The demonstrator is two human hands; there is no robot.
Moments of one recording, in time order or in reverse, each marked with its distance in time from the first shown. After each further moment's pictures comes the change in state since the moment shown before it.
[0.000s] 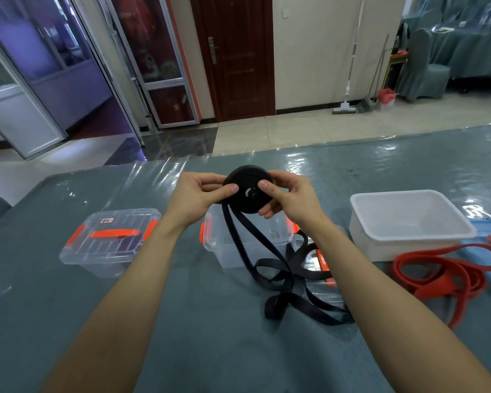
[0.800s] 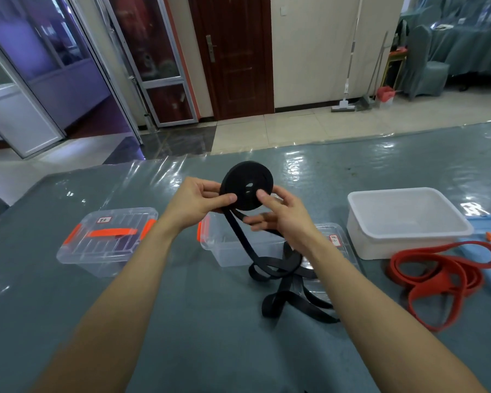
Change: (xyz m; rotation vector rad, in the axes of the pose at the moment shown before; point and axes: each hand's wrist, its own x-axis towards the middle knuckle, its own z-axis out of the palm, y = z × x) left_hand -0.003 -0.002 0.001 0.090 -0.146 -0.123; right_hand -0.021 0.029 0.005 0.302 -0.046 0.218
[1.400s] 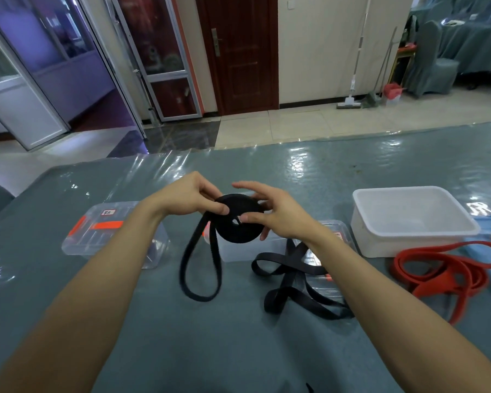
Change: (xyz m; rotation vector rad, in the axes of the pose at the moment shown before) left_hand 0.010 0.000 -0.041 0.385 -0.309 -0.069; right_hand 0.006 -0.008 0.011 -0.626 -0.269 -0.160
